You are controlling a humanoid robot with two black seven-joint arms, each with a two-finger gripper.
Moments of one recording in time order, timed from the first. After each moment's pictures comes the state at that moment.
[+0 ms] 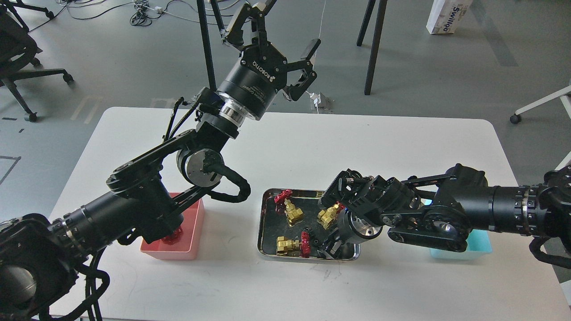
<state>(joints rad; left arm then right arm) -0.82 0.13 -0.59 -1.21 0.02 -0.19 -0.49 1.14 -0.18 -0.31 1.12 -1.60 0.49 0.01</state>
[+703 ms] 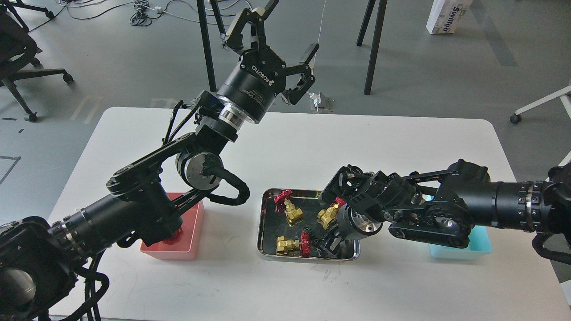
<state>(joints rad) -0.80 0.13 -0.59 -1.21 0.04 -0.19 -0.49 1.16 -0.19 -0.31 1.14 -1.59 0.49 0.01</state>
